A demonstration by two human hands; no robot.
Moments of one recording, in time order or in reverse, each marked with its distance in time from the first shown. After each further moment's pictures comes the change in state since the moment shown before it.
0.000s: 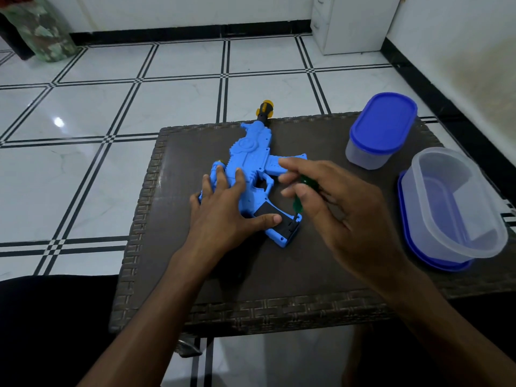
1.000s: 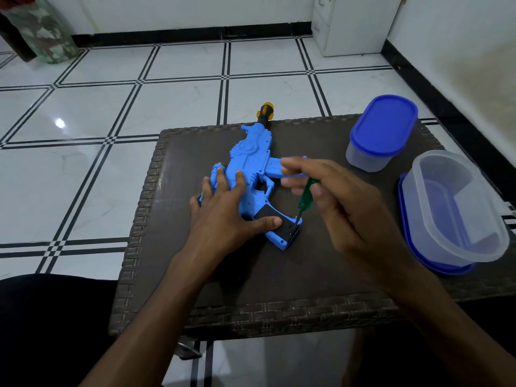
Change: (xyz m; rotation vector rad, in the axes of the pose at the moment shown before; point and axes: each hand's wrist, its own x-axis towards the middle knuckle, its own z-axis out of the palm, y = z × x) left_hand 0.000 0.001 -0.001 0.010 0.003 -0.004; right_hand 0.001 0.009 -0.005 0.039 -0.084 0.011
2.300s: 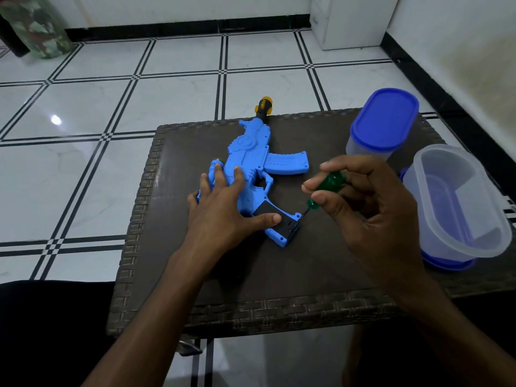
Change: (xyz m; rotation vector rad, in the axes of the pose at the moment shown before) left_hand 0.000 0.003 -0.003 -0.030 -0.025 -0.009; right_hand -0.013 0.001 -0.005 0.102 0.228 0.098
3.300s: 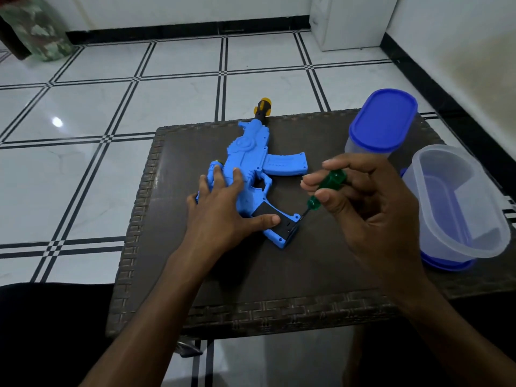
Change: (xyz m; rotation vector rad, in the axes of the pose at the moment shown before) left_hand 0.000 0.001 -0.001 0.022 0.004 -0.005; right_hand 0.000 -0.003 0.001 0.084 0.049 0.042
